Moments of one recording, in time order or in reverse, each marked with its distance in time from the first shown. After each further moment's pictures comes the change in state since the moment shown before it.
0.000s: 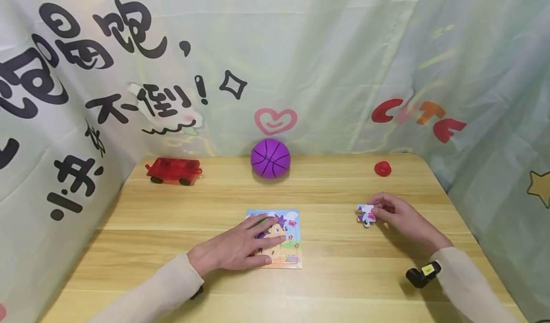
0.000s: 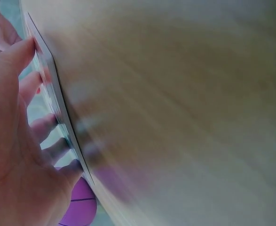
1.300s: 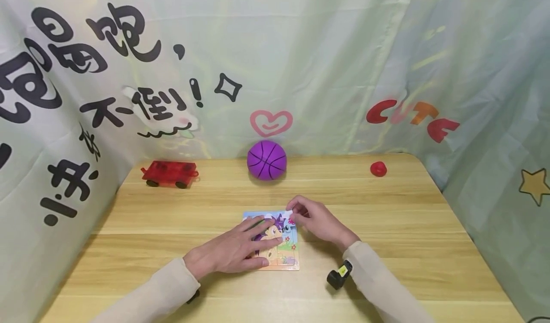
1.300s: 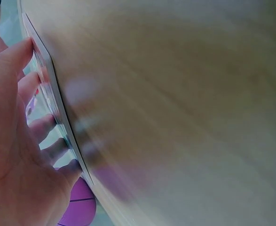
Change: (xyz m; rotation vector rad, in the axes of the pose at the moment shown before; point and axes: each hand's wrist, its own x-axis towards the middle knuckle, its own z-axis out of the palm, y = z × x) left_hand 0.000 0.001 -0.003 -0.051 -0.003 0.008; right_hand 0.064 -0.096 0.131 0.081 -0.112 -0.196
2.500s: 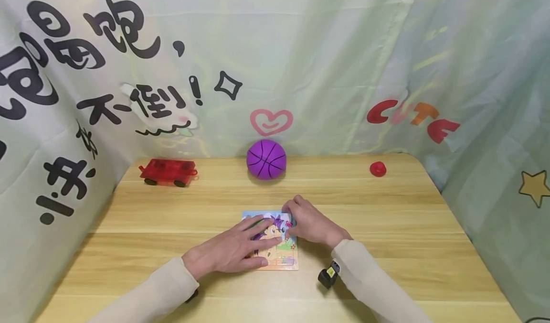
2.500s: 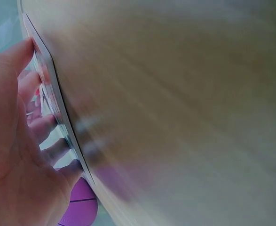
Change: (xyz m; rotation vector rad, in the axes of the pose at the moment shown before) left_hand 0.000 -0.002 0.002 0.005 0.009 0.008; right_hand 0.012 -0.027 0.013 -0.413 -0.110 0.075
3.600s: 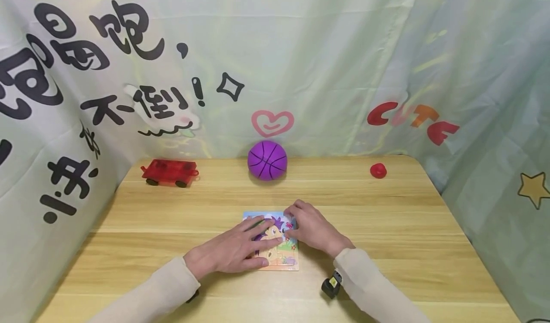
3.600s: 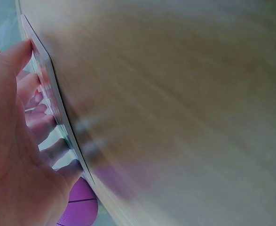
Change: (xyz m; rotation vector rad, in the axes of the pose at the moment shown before) left_hand -0.001 0.001 0.000 0.054 0.010 0.006; right_hand -0.010 -0.004 0.009 -0.103 0.111 -0.007
